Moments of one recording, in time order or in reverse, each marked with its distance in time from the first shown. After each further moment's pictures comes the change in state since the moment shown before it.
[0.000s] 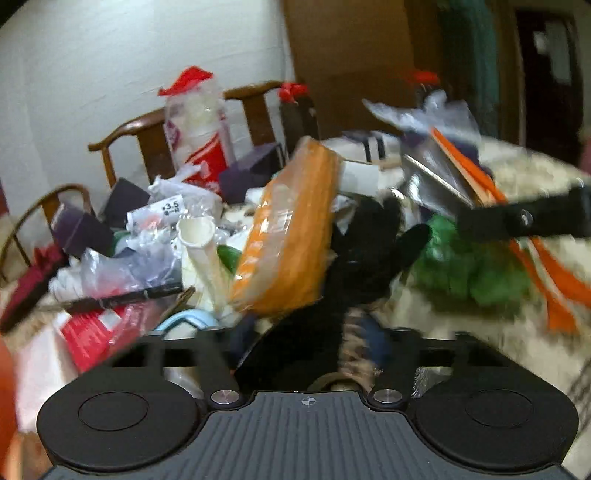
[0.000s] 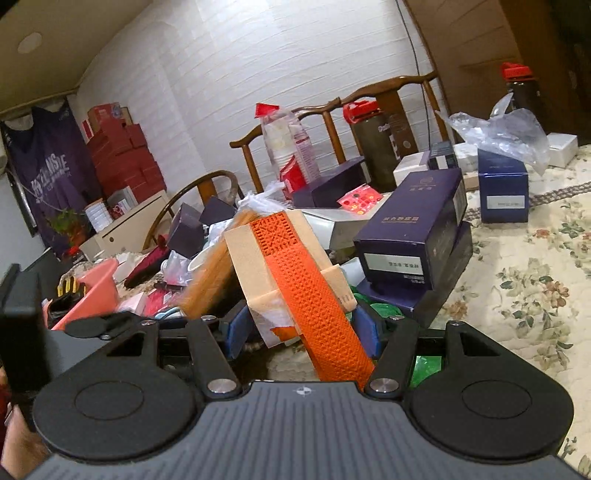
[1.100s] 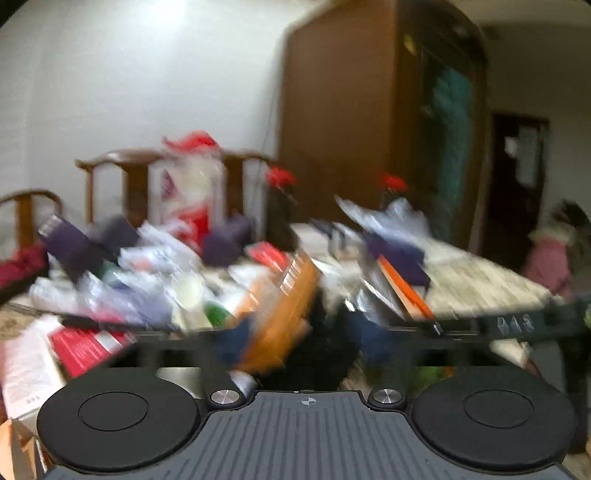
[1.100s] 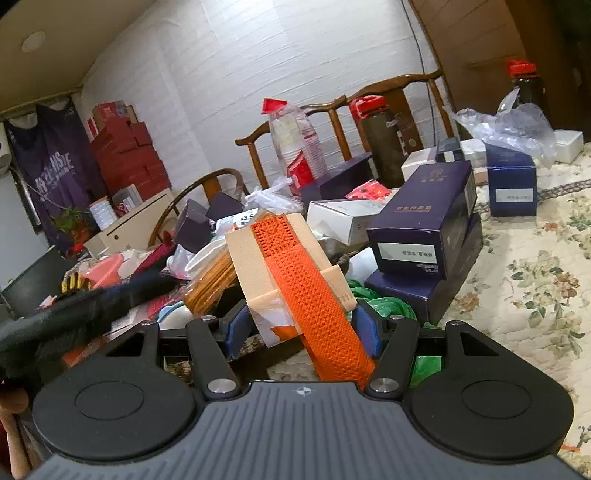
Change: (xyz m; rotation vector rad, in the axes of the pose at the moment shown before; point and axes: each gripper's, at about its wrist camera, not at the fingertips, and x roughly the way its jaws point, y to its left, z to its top) left arm -0.069 0.035 -0.001 -0.143 -0.227 -0.192; right arm 0.004 0.004 -0.006 -0.002 0.007 0.026
